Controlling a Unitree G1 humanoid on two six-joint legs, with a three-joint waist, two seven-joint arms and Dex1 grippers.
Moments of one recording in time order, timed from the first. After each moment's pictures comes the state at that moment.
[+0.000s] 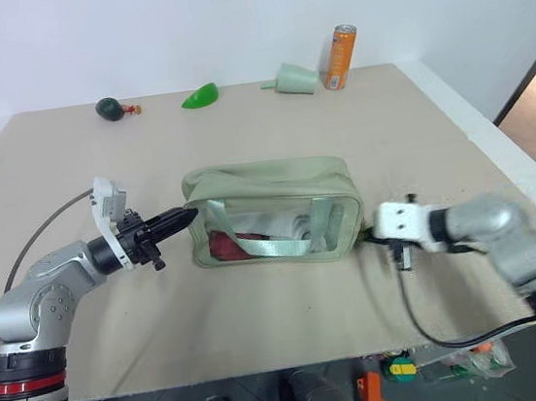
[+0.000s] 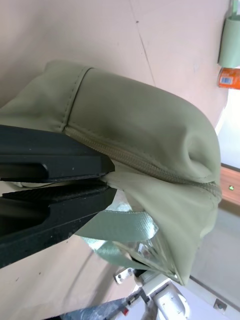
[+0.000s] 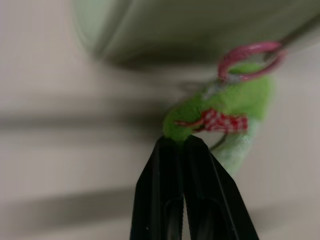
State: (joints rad) left arm -0.40 0.61 0.19 -0.04 -0.75 0.68 -0.95; right arm -0.46 -0.82 0.19 0.14 -0.11 0.03 0.98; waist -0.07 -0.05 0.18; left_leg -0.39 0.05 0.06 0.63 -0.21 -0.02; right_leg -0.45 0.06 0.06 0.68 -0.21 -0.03
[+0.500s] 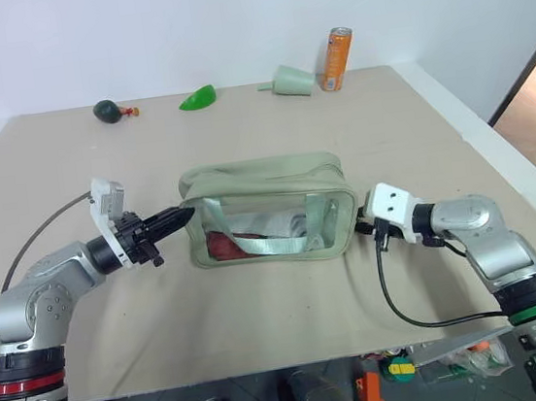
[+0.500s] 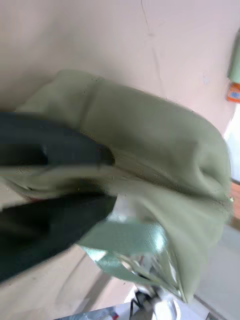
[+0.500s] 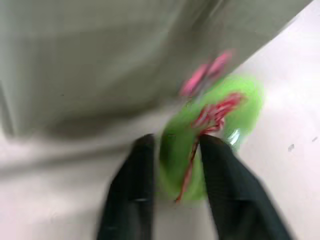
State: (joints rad) left arm -0.40 0.60 0.21 -0.02 -0.77 0.74 -0.89; right arm -0.48 -0.74 0.07 0.16 0.10 0.10 1.00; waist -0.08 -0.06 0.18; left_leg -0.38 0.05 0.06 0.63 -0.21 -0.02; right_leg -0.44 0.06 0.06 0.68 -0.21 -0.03
